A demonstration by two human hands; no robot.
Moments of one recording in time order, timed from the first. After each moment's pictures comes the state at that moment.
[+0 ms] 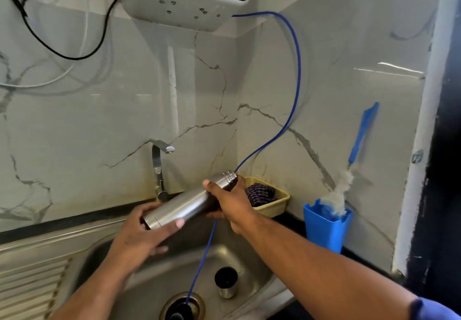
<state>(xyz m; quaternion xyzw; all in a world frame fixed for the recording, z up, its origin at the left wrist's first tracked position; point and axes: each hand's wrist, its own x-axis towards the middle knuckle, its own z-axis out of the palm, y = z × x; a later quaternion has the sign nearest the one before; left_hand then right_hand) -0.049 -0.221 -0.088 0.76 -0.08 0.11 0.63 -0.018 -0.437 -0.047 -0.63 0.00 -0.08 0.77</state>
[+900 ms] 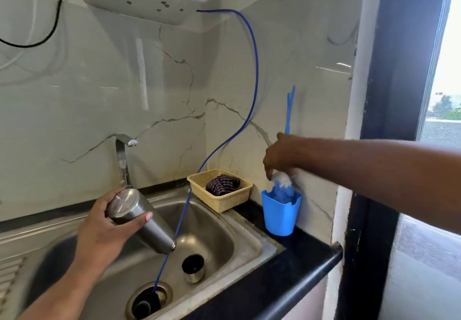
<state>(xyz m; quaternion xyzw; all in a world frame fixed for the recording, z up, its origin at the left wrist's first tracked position) -0.062 -0.244 -0.096 0.78 -0.09 0.28 0.55 -0.093 -0.606 0.084 -0.88 -0.06 0.09 -0.47</state>
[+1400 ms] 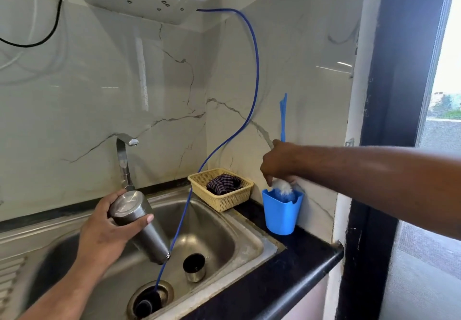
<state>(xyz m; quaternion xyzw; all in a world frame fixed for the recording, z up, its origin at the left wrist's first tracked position) -0.056 -0.239 -0.102 0.80 -0.08 0.25 0.55 -0.086 -0.604 0.067 -0.88 -0.07 0.09 -0.46</state>
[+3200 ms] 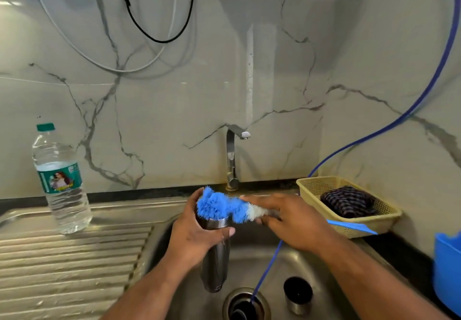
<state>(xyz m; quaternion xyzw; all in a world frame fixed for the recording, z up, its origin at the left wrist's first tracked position) -0.034 -0.196 -0.122 0.81 0.00 0.22 0.55 0.009 -0.429 -0.074 -0.91 -0.32 -0.16 0.23</state>
